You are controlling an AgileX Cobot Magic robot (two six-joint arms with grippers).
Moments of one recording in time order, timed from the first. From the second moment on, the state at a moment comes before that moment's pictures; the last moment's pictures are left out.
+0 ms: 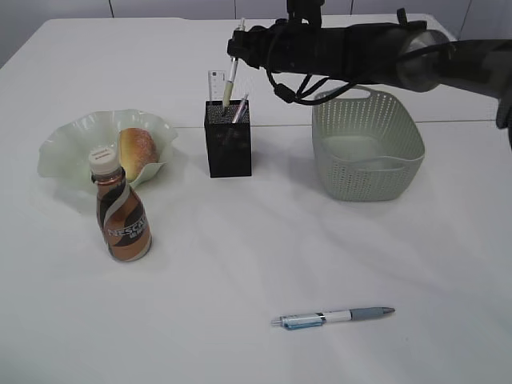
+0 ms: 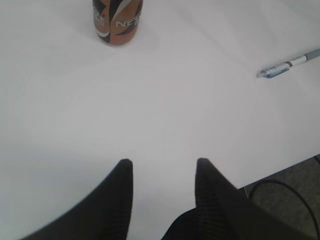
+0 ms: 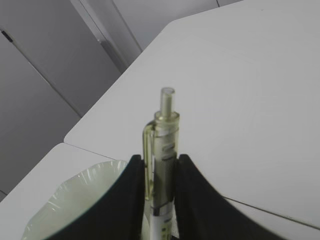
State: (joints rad) left arm -0.36 0.88 -0.74 -0.18 0.92 -0.11; right arm 0.25 2.43 -2.08 1.69 0.48 -1.36
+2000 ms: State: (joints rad) left arm -0.36 0.88 -0.74 -0.22 0.95 -0.11; right arm 0.25 2.08 -2.04 0.35 1.20 -0.31
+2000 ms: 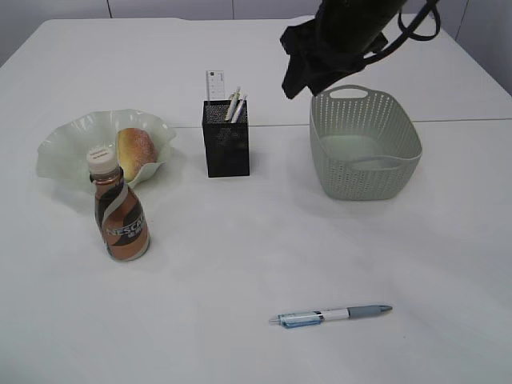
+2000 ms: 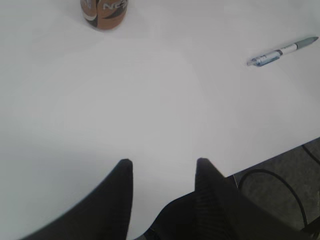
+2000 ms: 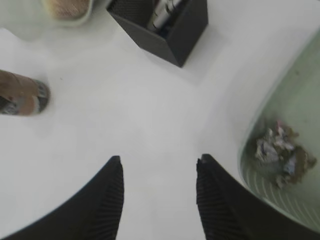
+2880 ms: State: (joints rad) left arm -0.36 0.88 -0.74 -0.22 0.95 -0.11; right arm 0.48 1.75 -1.29 0.18 1.05 -1.10
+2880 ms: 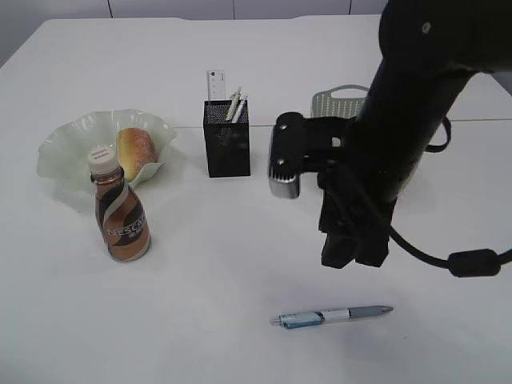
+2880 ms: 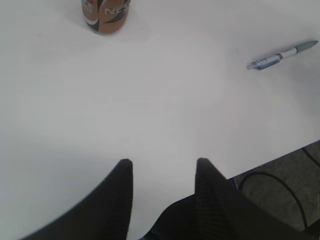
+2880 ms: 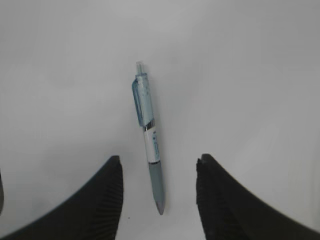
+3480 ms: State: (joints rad) left arm -0.36 0.88 -0.74 -0.20 0.93 -0.11; right arm 0.49 1.90 -1.28 0.23 1.03 -1.20
